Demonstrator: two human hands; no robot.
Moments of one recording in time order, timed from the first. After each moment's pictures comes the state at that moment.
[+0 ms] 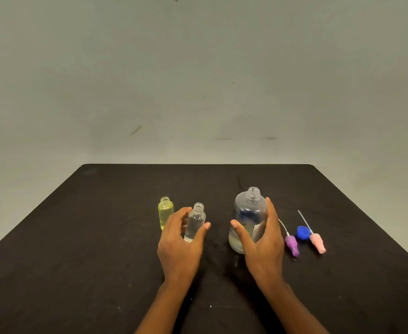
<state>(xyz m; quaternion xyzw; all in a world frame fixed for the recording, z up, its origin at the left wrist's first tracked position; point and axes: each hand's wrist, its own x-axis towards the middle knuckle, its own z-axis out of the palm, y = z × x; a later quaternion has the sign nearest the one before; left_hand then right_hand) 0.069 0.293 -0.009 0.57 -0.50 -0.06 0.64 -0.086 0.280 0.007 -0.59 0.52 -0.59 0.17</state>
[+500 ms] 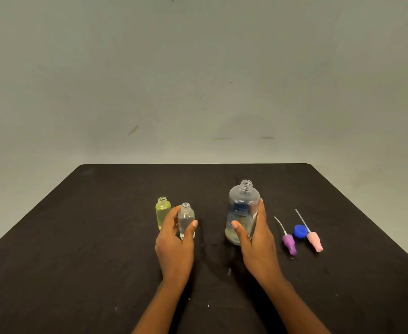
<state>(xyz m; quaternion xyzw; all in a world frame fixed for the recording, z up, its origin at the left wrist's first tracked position) 0.069 0.291 -0.008 0.58 -0.45 -0.16 0.66 -0.091 0.271 0.003 -0.64 0.55 -0.48 0.25</state>
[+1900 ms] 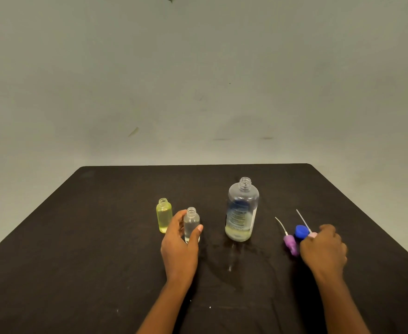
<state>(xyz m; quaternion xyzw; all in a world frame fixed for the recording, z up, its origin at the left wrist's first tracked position) 0.065 0.291 -0.007 0.59 -0.46 -0.20 0.63 -0.187 0.259 0.015 -0.42 0.84 -0.32 0.13</state>
